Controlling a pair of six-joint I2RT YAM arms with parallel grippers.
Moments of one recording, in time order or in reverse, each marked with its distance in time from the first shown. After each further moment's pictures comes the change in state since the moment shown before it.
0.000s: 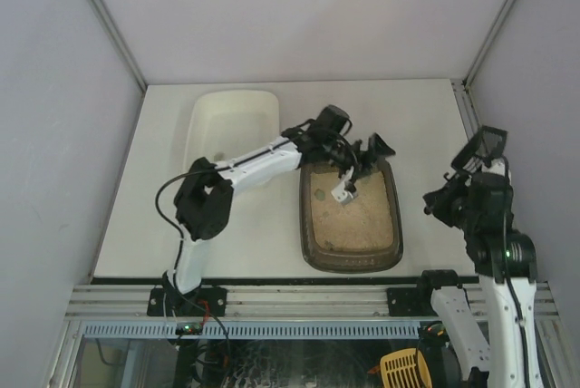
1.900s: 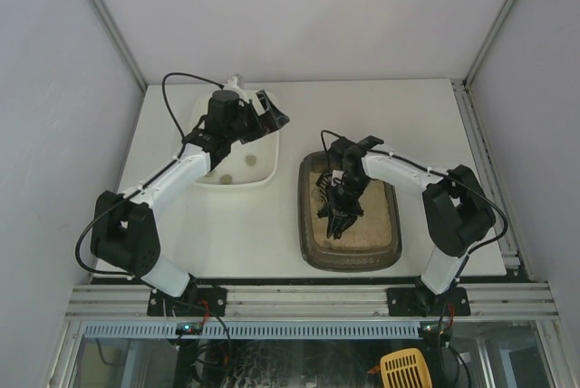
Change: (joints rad) left arm 0.467 -0.561 -0.568 0.311 -0.741 -2.724; right arm 0.615 1.219 0.266 -0.058 -0.586 -0.156
